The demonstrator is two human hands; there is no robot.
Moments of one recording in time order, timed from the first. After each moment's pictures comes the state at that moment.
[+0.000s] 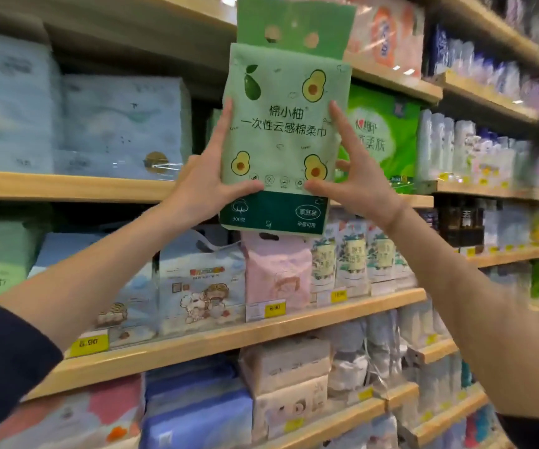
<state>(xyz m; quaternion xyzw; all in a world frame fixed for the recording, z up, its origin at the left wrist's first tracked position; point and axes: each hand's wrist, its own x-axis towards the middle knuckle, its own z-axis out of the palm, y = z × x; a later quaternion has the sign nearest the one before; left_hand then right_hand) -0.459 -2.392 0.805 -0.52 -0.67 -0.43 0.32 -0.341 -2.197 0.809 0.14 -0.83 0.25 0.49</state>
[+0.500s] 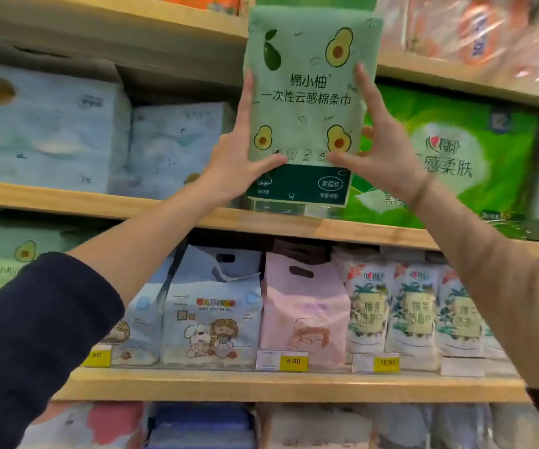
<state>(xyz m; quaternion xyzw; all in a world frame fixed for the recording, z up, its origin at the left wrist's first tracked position) -0.489 -2.330 0.864 -0.43 -0.67 -0.41 0.44 -0.432 -2.119 0.894 0.30 -0.77 0.19 0.52</state>
